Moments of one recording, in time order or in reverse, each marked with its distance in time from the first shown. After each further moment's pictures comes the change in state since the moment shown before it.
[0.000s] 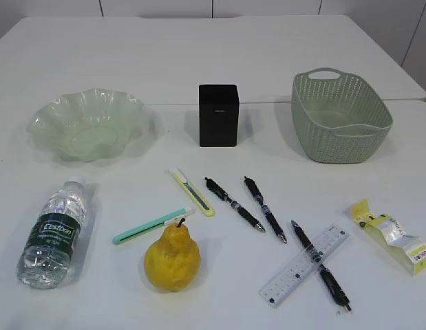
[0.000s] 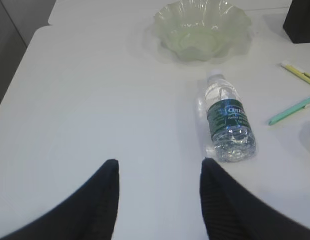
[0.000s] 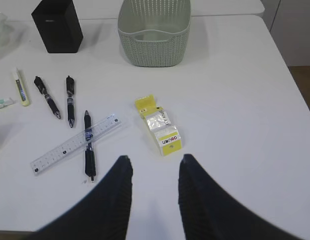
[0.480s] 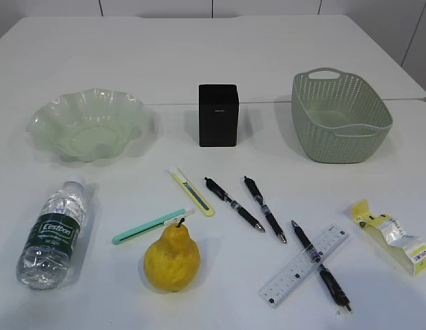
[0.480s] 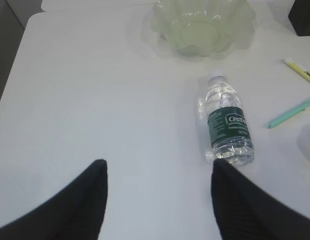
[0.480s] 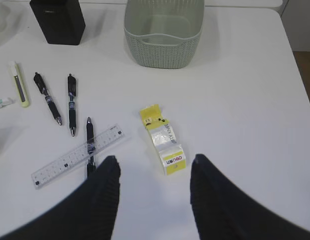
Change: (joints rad) left arm 0.000 0.342 -0.183 0.000 -0.022 0.000; right arm 0.000 0.398 -0.156 0.025 -0.116 -0.042
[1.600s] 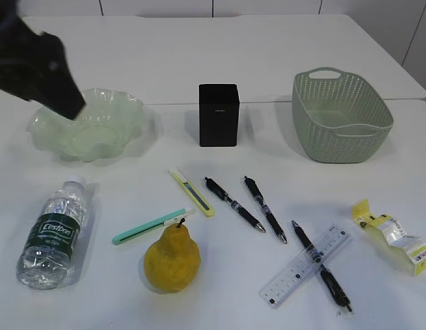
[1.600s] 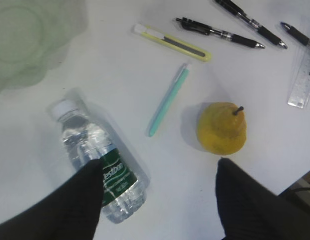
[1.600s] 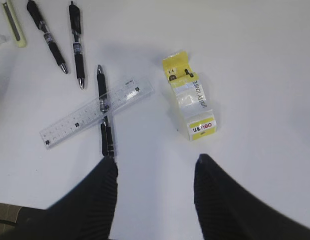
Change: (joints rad) left arm -0.541 1.020 -0.617 -0.037 0.052 0.002; right arm 0.000 0.492 -0.157 0.099 0.040 -0.069
